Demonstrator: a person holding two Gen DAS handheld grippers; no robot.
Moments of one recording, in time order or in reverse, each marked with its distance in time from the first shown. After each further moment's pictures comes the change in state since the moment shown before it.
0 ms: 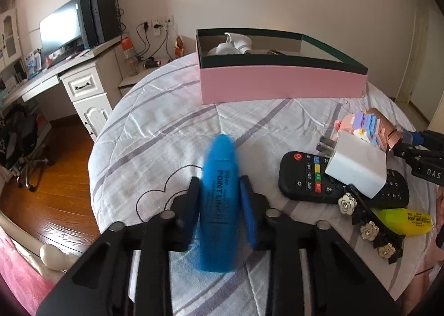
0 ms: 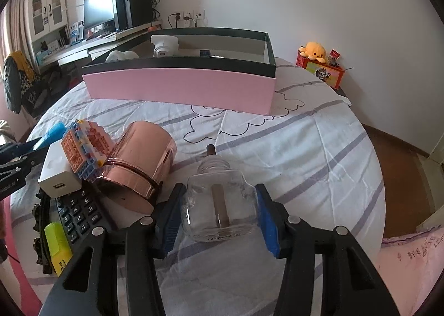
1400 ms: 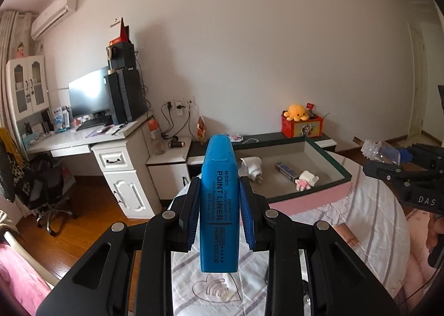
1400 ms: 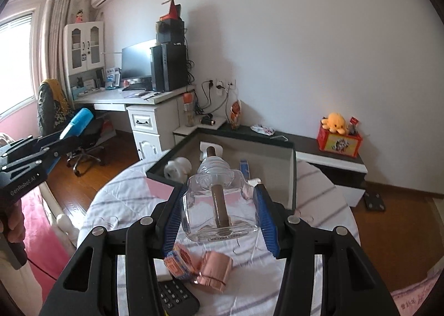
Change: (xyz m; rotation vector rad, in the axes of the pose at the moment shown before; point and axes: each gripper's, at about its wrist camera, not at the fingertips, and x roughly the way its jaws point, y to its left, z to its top) left arm -0.130 -0.001 0.096 0.026 -0.367 0.122; right arm -0.101 0.039 0.096 -0.096 -0.319 0.134
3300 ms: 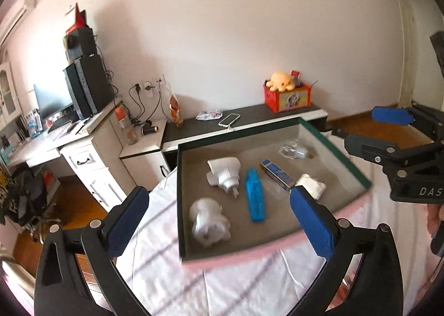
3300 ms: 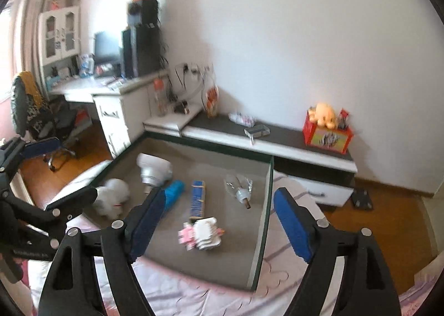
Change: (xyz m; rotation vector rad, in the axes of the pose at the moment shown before) left arm 0.135 -0.051 0.032 0.079 0.155 -0.083; right arm 0.081 -0.059 0.037 0.012 0.060 -0.084
